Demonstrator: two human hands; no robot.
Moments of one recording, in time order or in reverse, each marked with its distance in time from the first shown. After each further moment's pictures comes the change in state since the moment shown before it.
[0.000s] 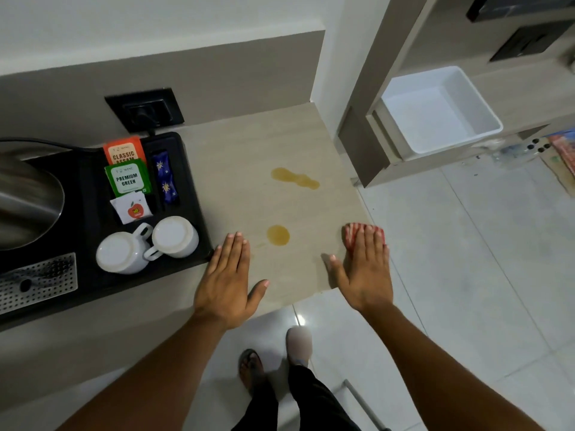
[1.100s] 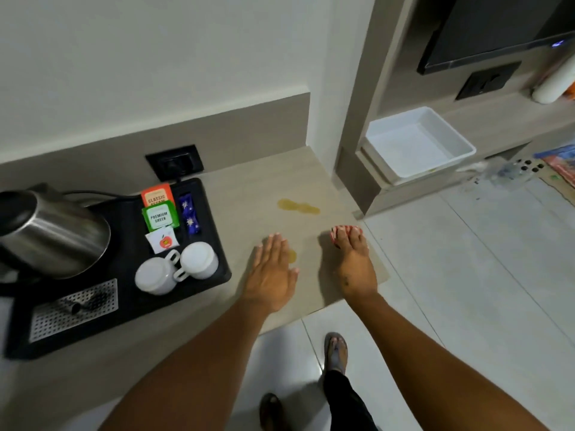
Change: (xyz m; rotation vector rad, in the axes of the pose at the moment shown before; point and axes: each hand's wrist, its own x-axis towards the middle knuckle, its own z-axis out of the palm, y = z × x) left_hand 0.040 0.053 -0.047 0.006 -0.043 0.018; right_hand 0.010 -0.056 -0.031 0.292 0.110 0.080
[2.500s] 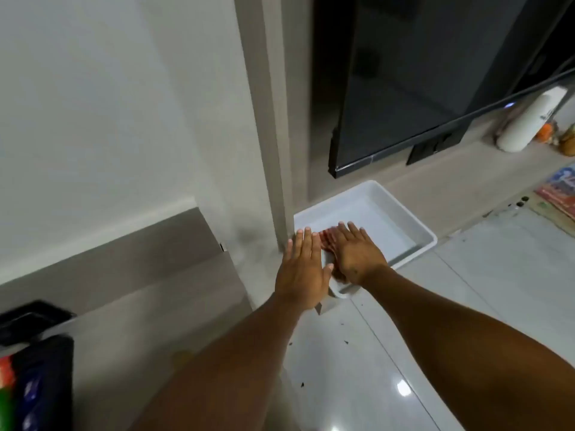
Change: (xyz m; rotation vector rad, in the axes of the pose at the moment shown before) left_hand 0.383 0.204 -0.063 -0.008 0.134 0.190; right_hand 0.379 0.133 -0.153 -0.432 -0.125 -0.237
